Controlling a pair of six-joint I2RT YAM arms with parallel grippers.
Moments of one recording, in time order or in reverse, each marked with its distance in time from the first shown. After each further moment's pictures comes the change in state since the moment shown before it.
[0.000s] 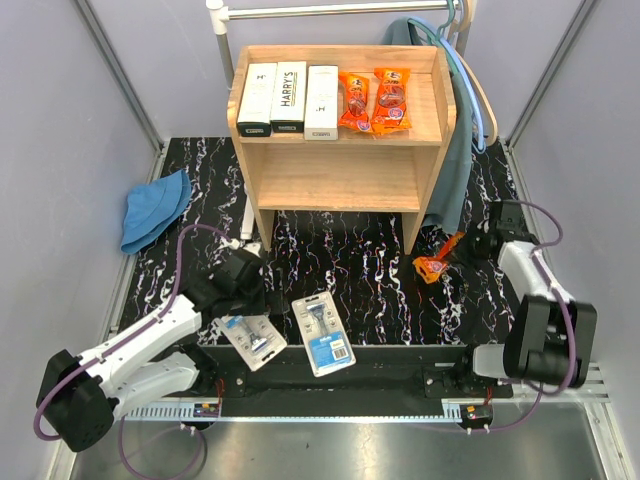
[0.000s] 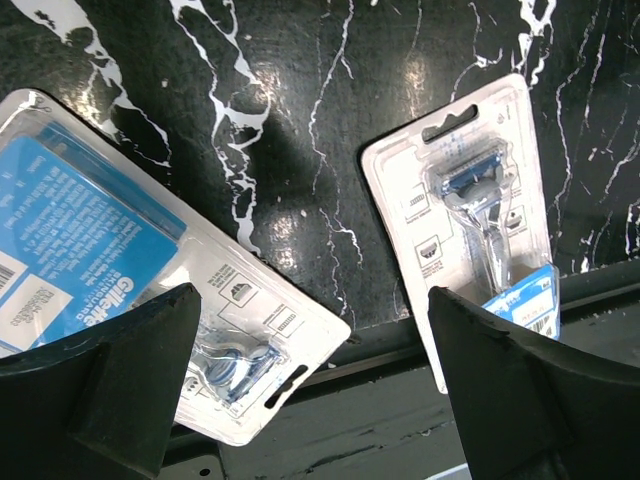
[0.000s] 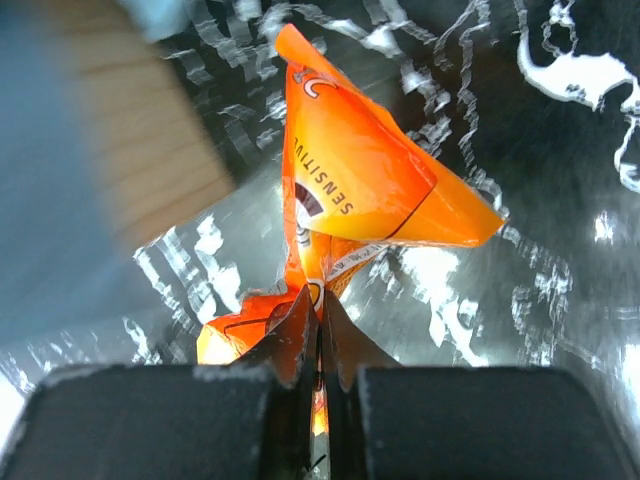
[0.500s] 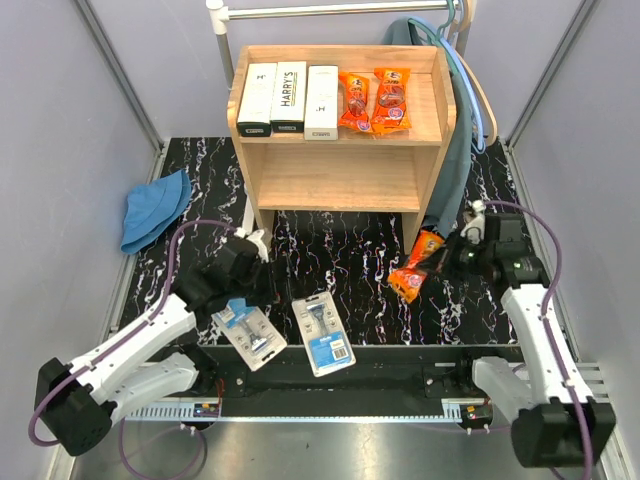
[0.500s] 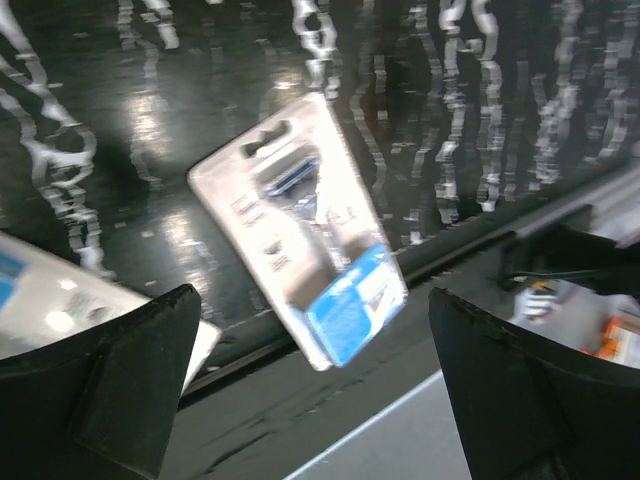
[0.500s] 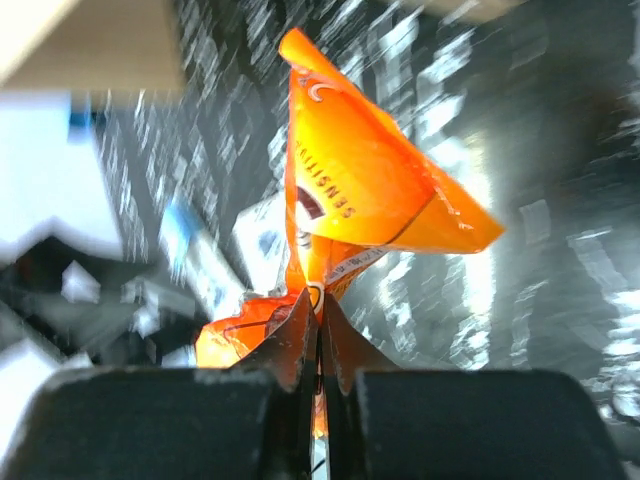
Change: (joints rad) left arm 0.000 -0.032 0.082 0.089 0.198 -0.072; right arm 0.133 -0.458 0.005 -0.249 -0.278 0.016
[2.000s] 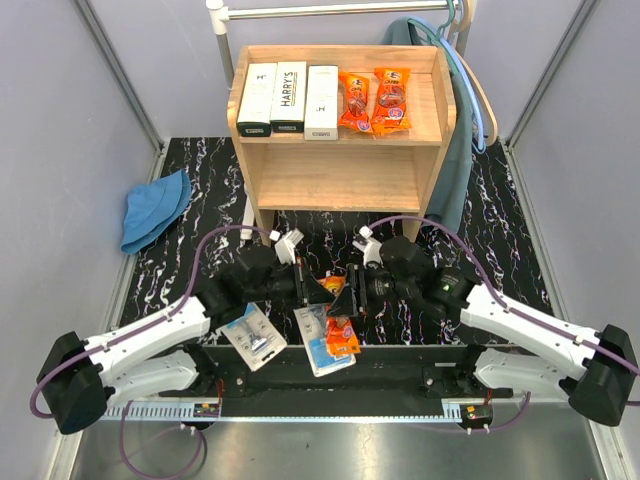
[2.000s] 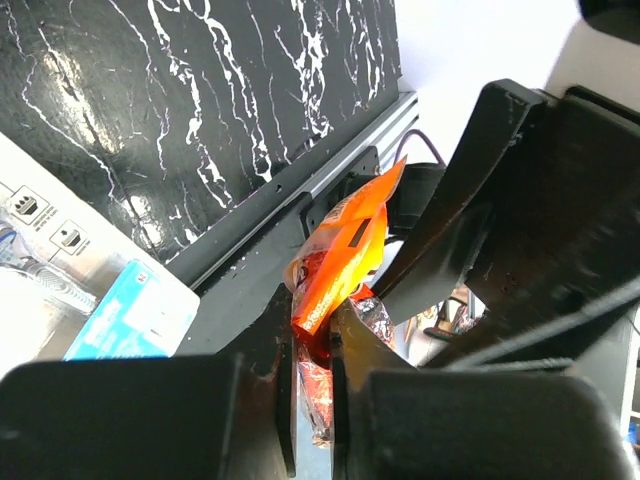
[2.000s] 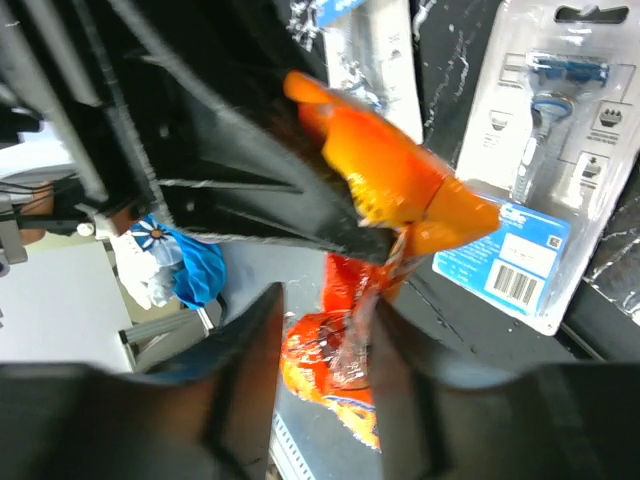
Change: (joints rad) left arm -0.180 0.082 -0.084 0.524 0.204 -0.286; right arm 0.968 0.130 -0.008 0.396 0.146 0.374
